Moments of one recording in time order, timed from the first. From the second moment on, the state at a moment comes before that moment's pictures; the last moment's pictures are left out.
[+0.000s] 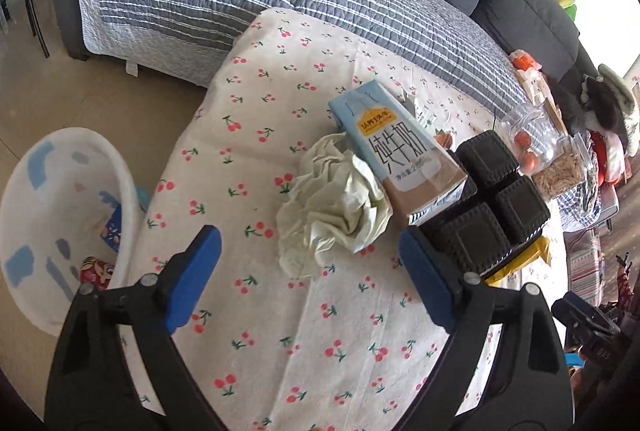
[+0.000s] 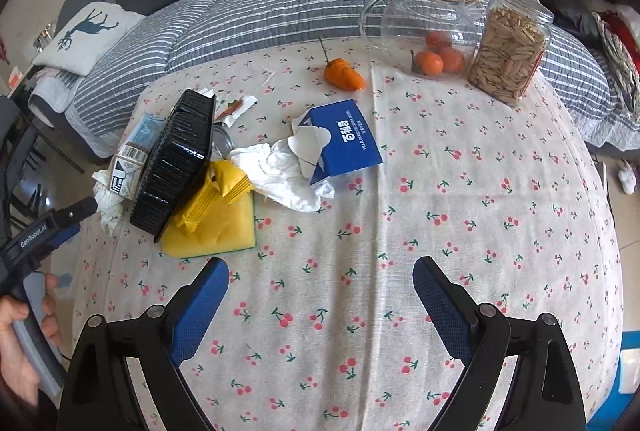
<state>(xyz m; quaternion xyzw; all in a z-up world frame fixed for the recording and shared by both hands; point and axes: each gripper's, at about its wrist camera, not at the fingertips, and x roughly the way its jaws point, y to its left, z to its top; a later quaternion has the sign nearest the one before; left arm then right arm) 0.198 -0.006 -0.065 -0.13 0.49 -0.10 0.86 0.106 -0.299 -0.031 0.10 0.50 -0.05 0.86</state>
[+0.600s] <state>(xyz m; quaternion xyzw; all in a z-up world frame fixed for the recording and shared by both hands) 0.213 -0.023 -0.073 -0.17 0.48 -0.15 0.85 0.111 -0.298 -0.030 0.10 0.50 -0.05 0.86</state>
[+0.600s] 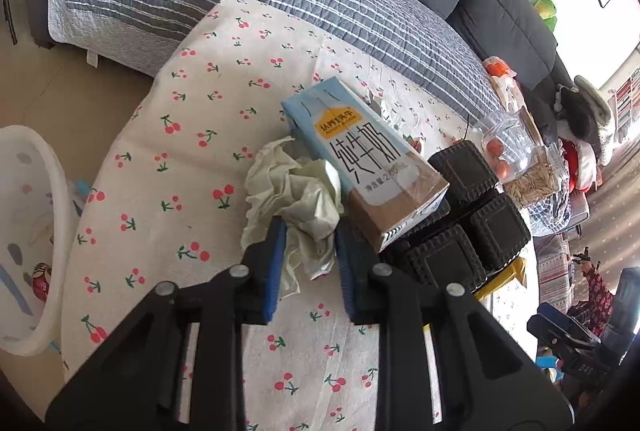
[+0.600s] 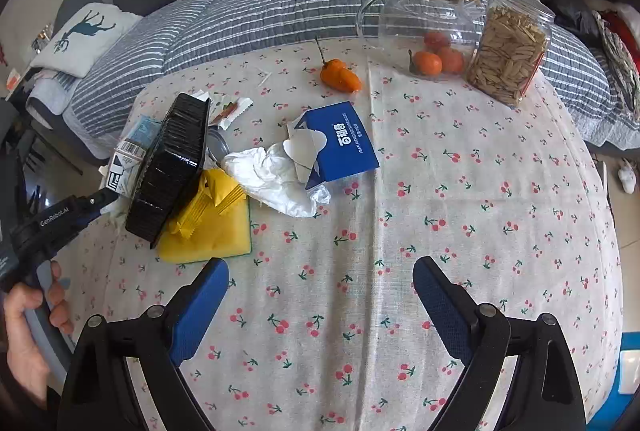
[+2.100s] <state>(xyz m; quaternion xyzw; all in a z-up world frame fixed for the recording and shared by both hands) 0.131 0.159 -0.022 -0.13 0.46 -0.05 0.88 0.238 -0.080 -0.075 0.02 0.52 0.07 0.85</state>
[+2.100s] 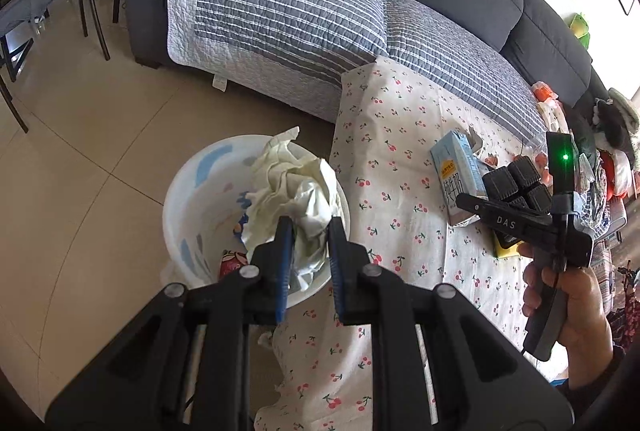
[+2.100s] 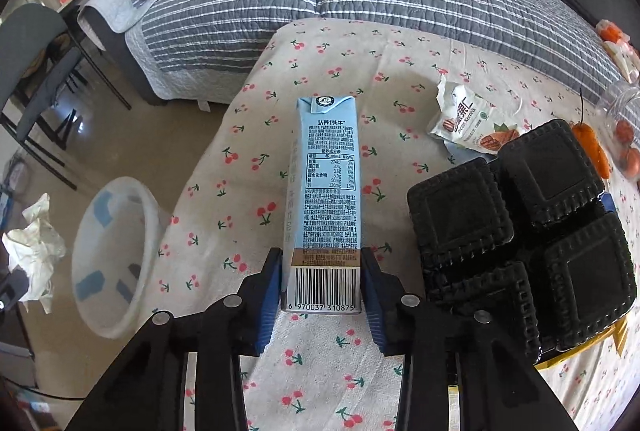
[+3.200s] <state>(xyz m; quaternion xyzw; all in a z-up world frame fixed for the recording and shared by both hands) 0.144 0.165 -0.056 -0.10 0.48 0.01 0.87 0.109 -0.122 -0.015 0.04 0.47 0.14 0.87</state>
